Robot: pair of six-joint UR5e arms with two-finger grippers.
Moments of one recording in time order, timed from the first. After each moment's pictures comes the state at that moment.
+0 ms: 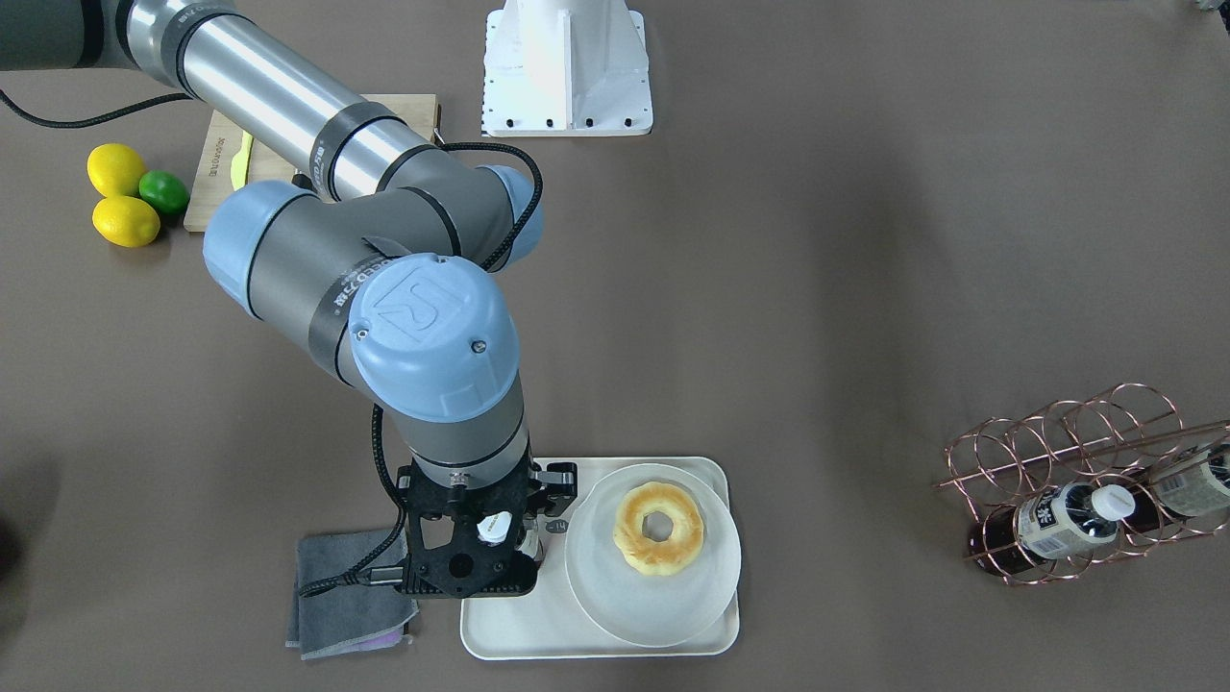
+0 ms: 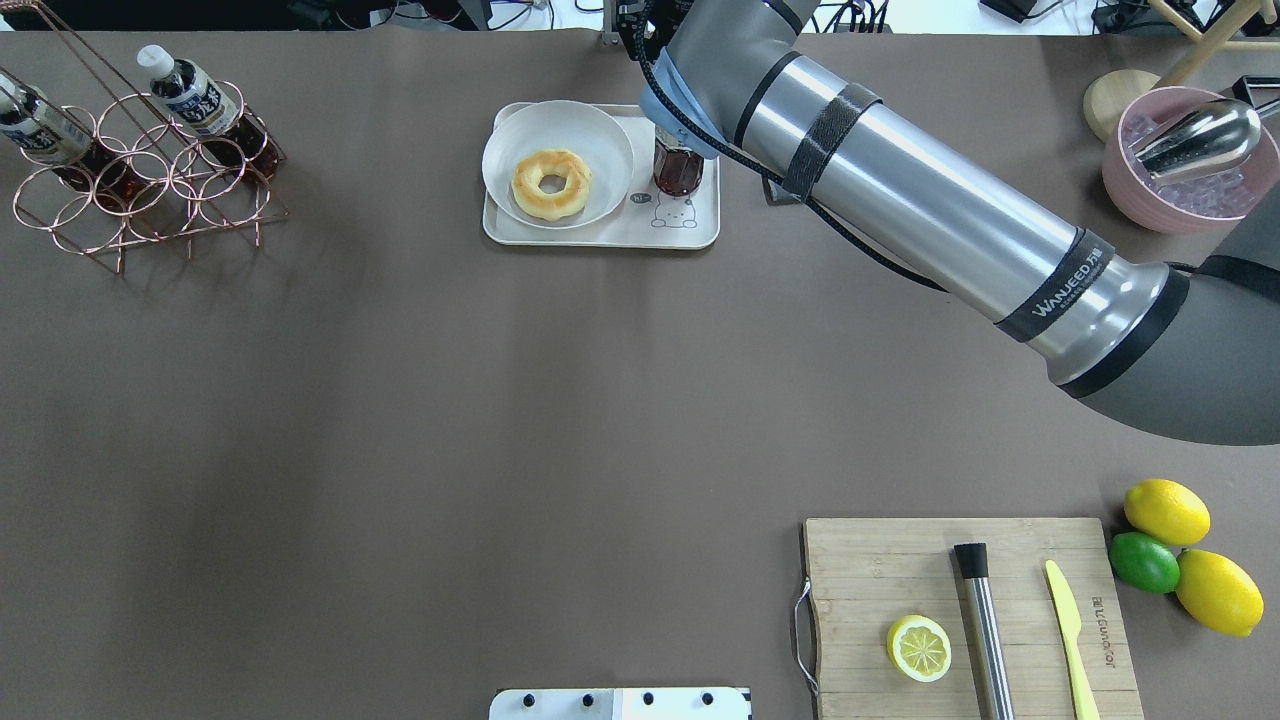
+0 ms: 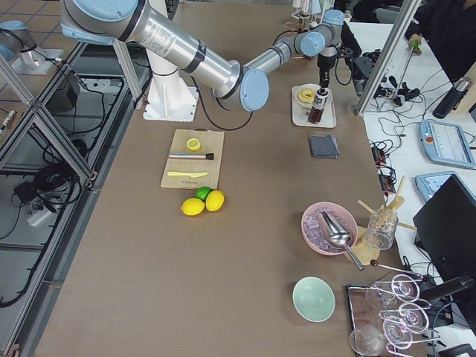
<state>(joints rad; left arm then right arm) -1.54 -1.59 -1.66 -1.74 -2.16 0.05 0.89 -0.37 0.95 -1.51 2.05 0.91</state>
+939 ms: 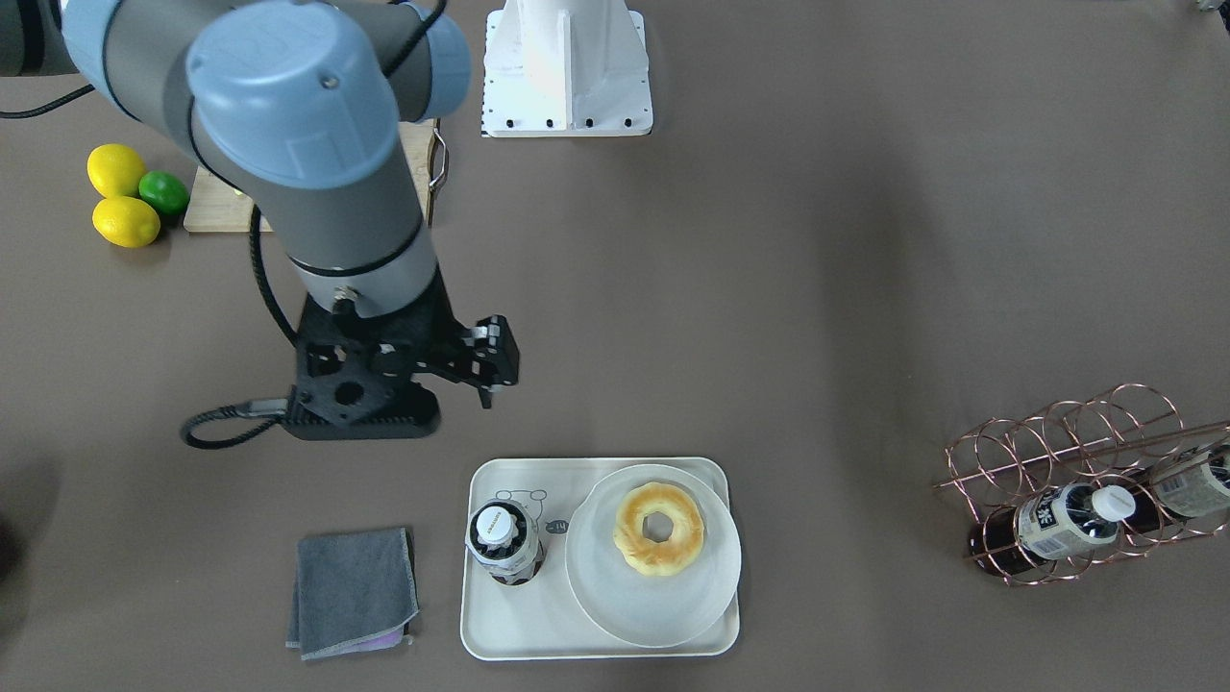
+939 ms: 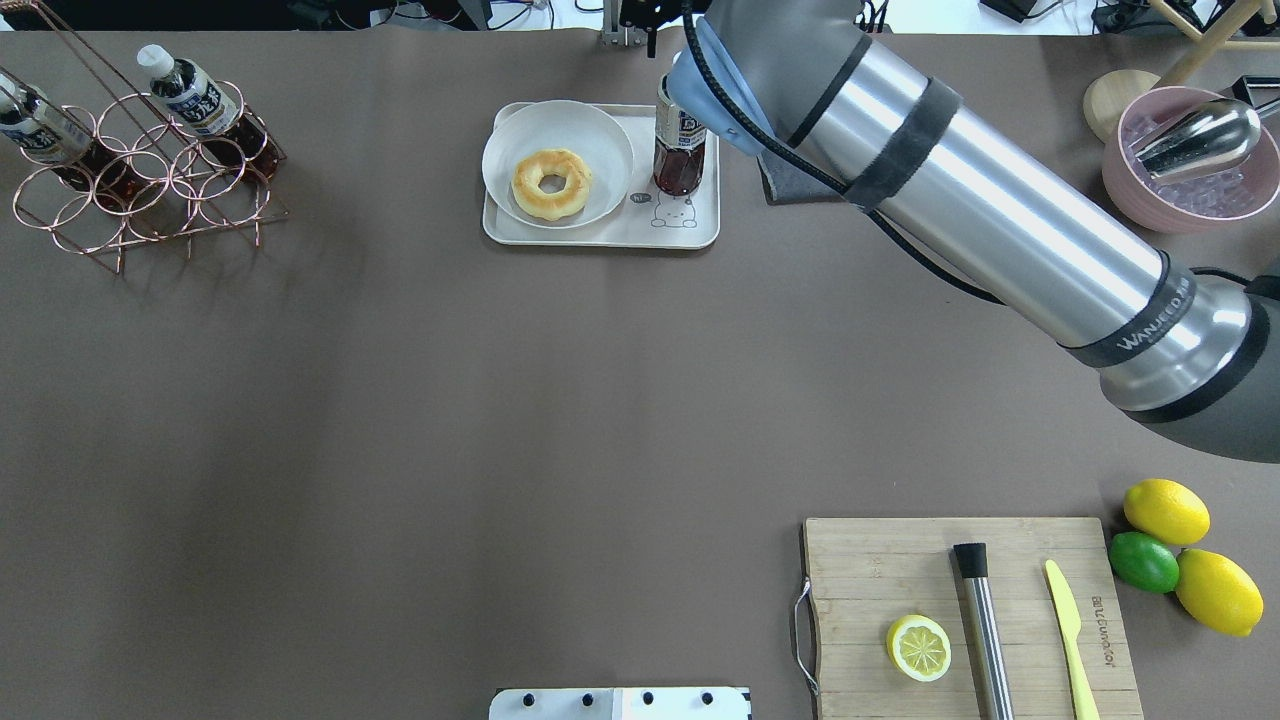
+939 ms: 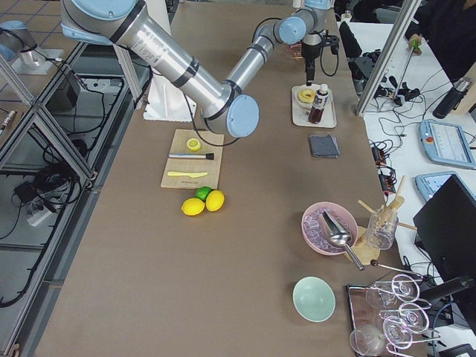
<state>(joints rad) -1.54 -1.58 -1.65 -1.75 -2.16 0.05 0.92 -0.58 1.47 -1.82 2.07 0.89</state>
